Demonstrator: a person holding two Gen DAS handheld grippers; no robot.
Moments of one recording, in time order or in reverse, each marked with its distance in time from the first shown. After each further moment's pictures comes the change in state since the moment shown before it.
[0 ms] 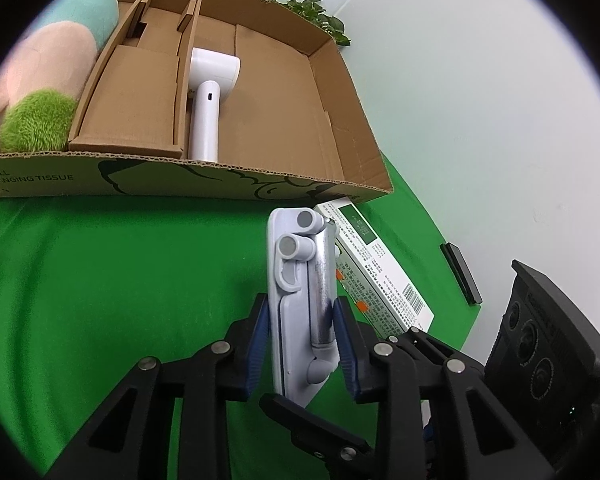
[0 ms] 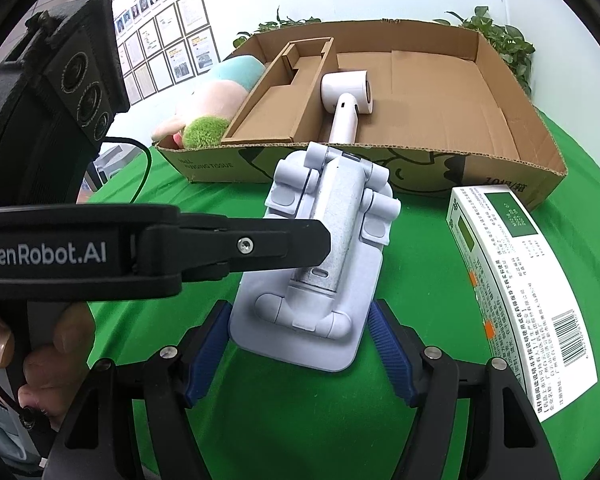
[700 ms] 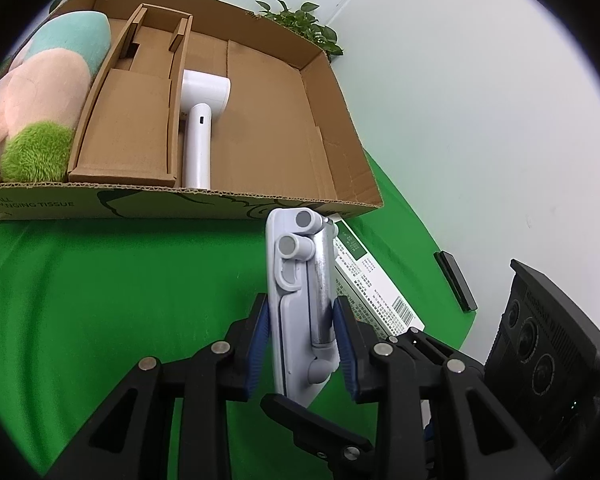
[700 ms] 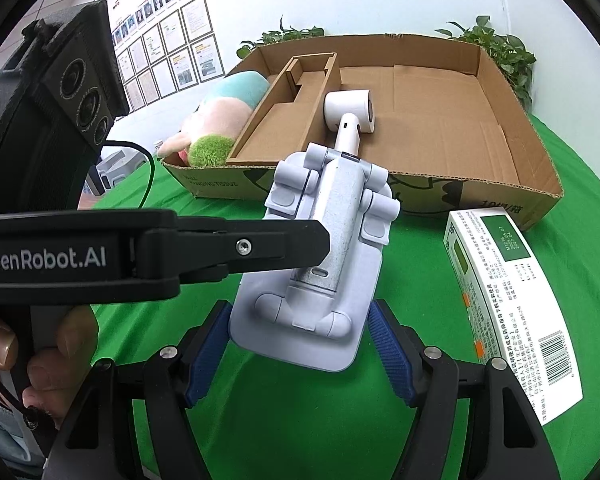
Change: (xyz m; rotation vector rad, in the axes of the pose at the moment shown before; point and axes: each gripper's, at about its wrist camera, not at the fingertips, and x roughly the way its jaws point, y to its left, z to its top) left arm -0.011 -0.003 0.007 0.019 -0.032 -0.011; right arm -0.008 0.002 0.011 -0.012 -0.030 0.001
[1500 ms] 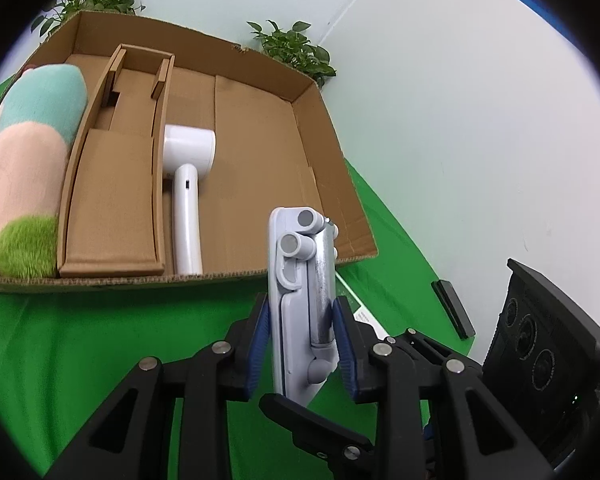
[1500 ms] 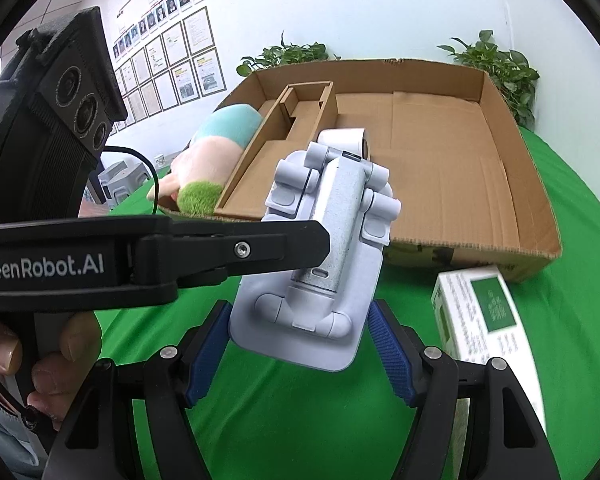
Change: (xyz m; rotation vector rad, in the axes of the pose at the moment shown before) left arm -0.002 -0.006 0.050 0.028 -0.065 -0.006; right arm -0.003 -0.014 0.046 -0.023 -0.049 0.006
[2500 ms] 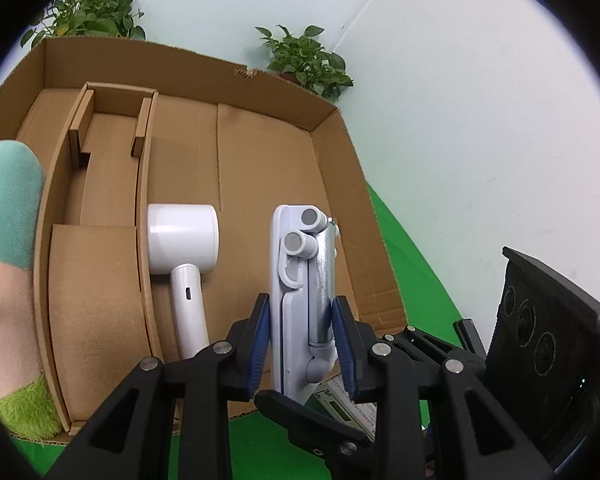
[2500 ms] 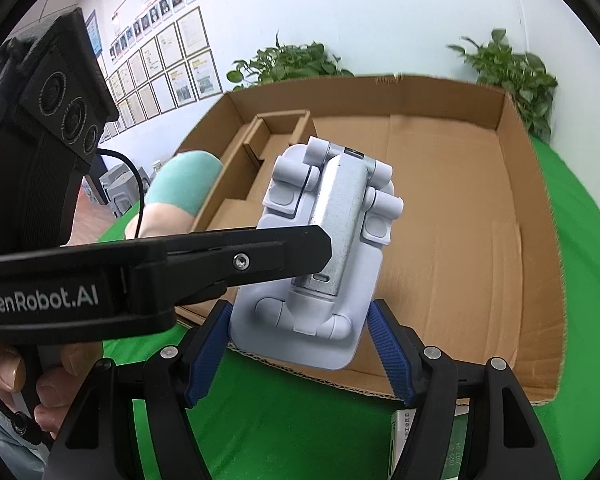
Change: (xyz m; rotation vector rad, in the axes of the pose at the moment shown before) left arm 0.050 0.017 0.082 -0.005 0.009 0.056; right arm 0.055 -0.051 0.093 0.018 0.051 0.045
